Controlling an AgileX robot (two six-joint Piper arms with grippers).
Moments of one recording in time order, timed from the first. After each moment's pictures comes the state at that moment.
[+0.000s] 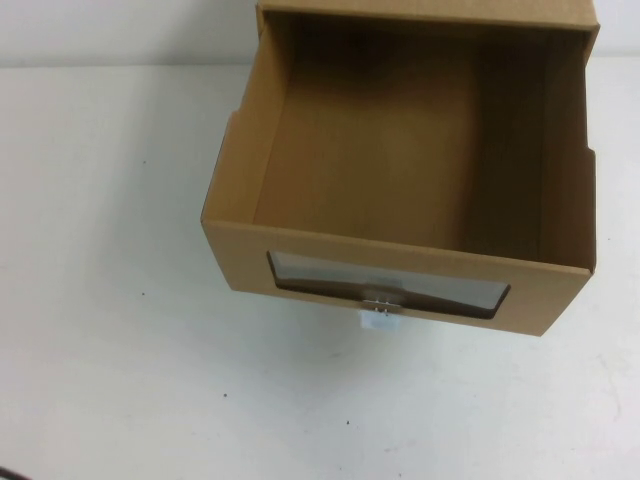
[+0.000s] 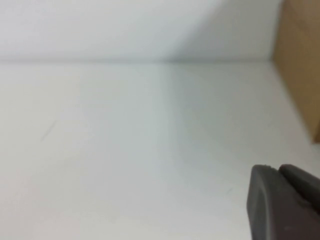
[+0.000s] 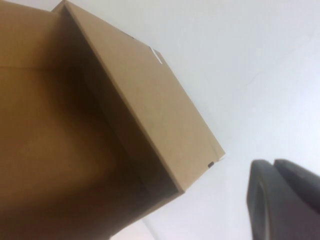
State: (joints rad) right arm 1.10 0.76 -0.87 1.75 -0.76 -2.74; left arm -0.06 0.24 -0.28 -0.07 0.29 0.16
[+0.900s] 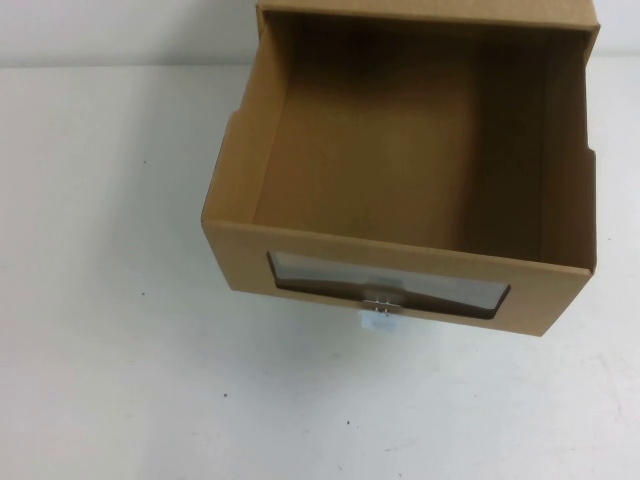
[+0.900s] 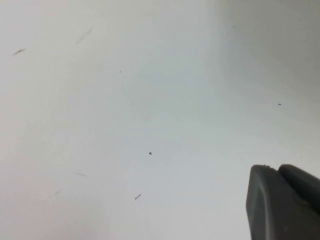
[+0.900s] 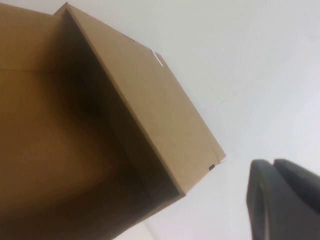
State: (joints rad) right arm 1.10 0.76 -0.87 1.75 -0.75 -2.74; left arm 0.08 -0.01 0.02 -0.05 0.35 0.12
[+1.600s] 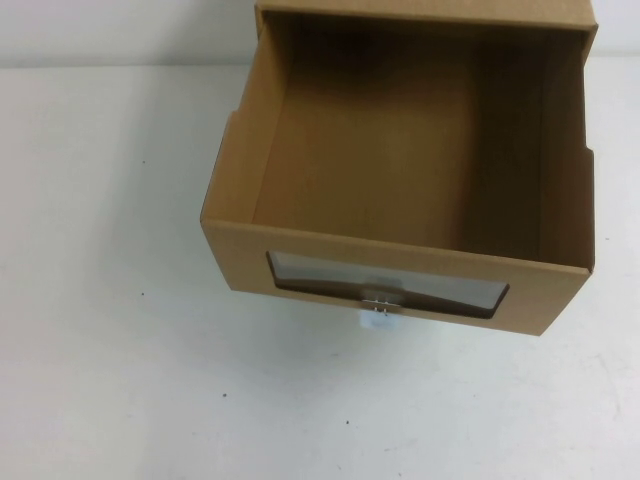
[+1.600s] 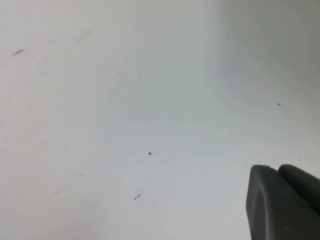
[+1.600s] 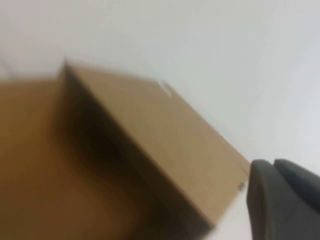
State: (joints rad) right arm 1.02 0.76 -0.87 1.75 -0.61 -2.53; left arm 0.08 -0.01 0.02 -0.05 0.35 0.12
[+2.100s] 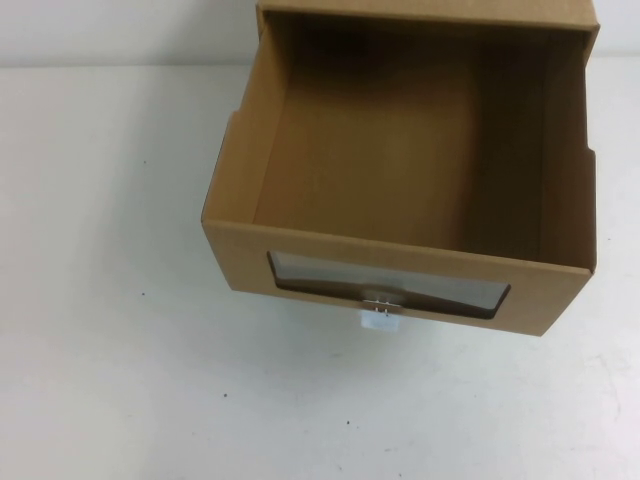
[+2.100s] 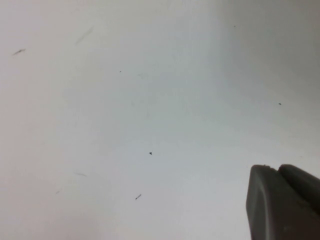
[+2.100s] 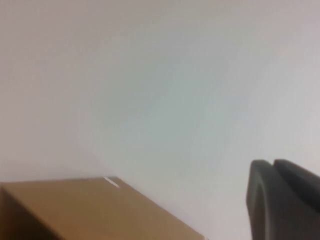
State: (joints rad) right arm 0.20 0.64 -0.87 1.73 0.28 -2.21; left arm 0.08 -0.01 0.02 -0.05 0.35 0.12
